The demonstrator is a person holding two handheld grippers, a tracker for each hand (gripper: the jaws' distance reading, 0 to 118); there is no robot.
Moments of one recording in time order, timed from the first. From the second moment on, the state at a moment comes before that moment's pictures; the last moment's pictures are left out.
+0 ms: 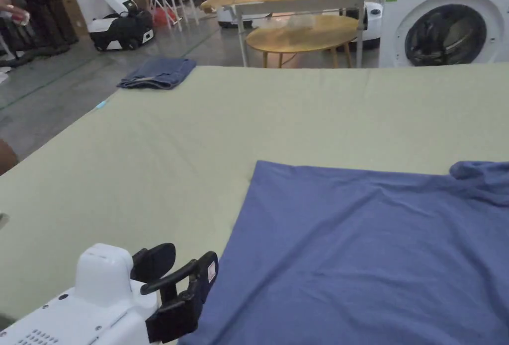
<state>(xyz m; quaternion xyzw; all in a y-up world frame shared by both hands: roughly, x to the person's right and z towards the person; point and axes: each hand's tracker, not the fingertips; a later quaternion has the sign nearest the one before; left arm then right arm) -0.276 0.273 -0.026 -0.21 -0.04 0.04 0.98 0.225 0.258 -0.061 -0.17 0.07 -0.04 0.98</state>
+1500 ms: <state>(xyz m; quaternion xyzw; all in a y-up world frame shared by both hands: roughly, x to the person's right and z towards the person) -0.323 0.241 -0.133 -0.29 -0.08 0.16 0.94 0.303 0.220 -0.133 -0.28 0.00 -0.04 0.96</state>
